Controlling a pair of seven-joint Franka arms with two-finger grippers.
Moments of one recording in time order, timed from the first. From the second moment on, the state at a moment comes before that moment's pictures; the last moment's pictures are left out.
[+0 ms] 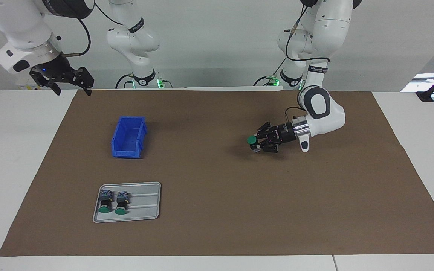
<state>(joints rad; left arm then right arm) -0.26 0.20 -0.04 -2.22 -1.47 2.05 -0.77 -0.07 -0.02 -0.02 -1.54 -0.06 1.39 -0.09</state>
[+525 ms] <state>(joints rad) -0.26 0.22 -0.04 -2.22 -1.49 2.06 -0.78 -0.07 -0.02 -0.02 -1.54 -0.06 1.39 -0.09</state>
